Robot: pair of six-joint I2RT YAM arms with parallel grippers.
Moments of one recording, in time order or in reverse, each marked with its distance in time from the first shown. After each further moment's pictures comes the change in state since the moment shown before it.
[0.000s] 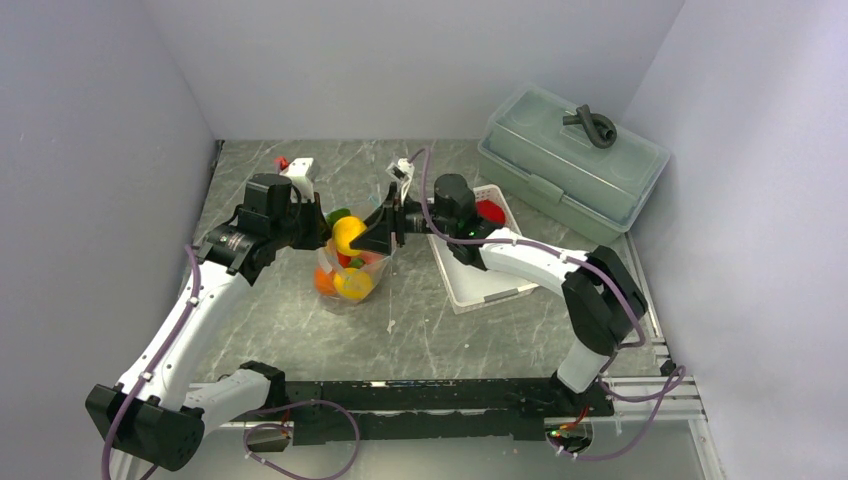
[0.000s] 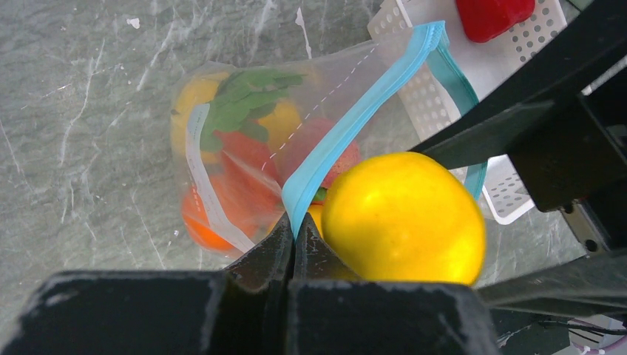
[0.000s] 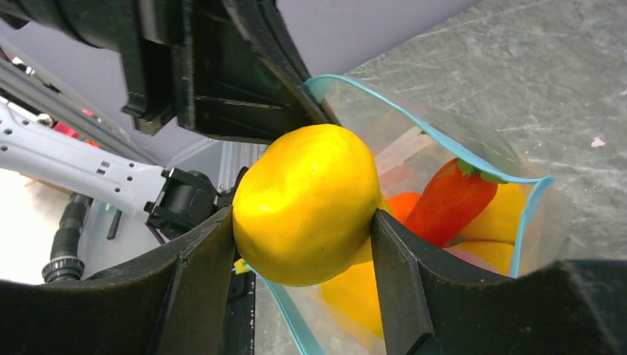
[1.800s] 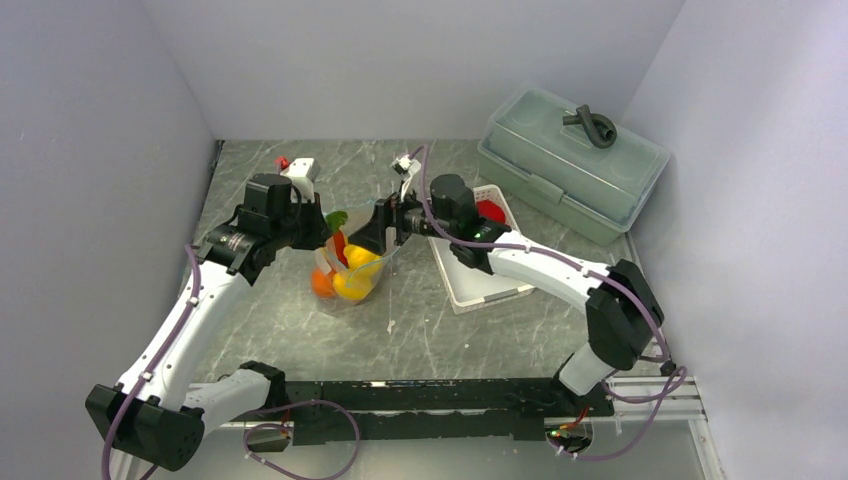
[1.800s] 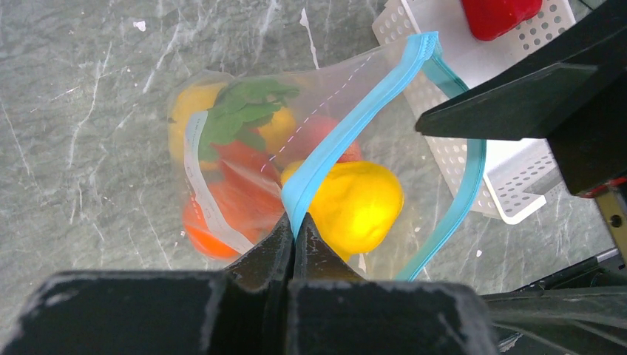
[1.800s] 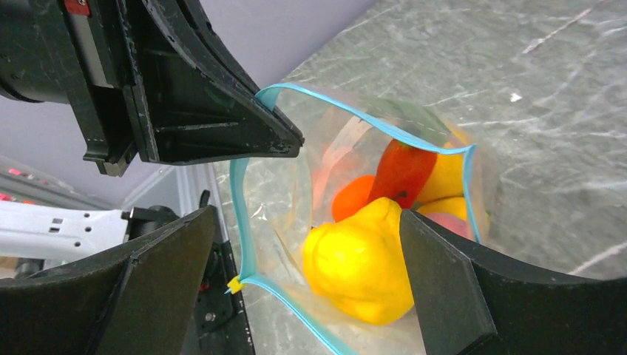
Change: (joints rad) left arm -0.001 0.000 0.000 -0.001 -0.008 0.017; right arm 0.050 -0.071 0.016 -0.183 0.284 0.026
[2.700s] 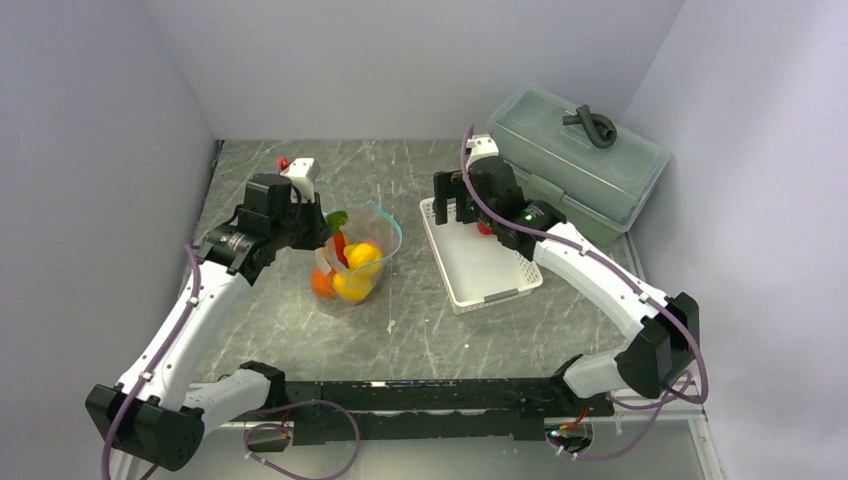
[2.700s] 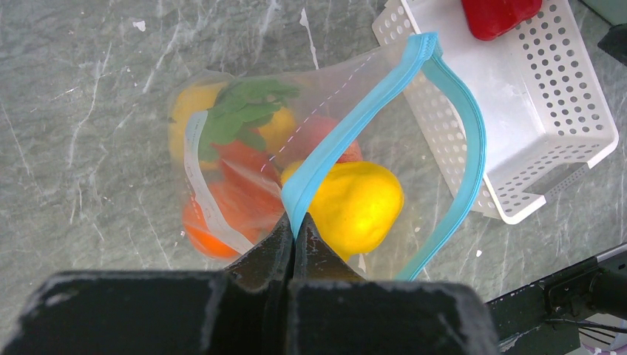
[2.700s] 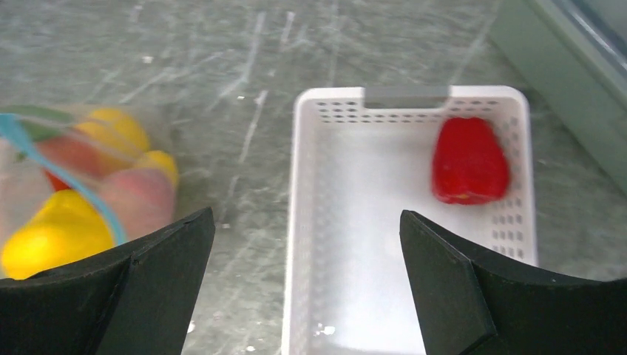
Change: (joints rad) left arm 0.000 0.000 0.000 0.000 0.000 0.000; right arm -0.148 -0.218 0.109 -0.699 0.655 -0.159
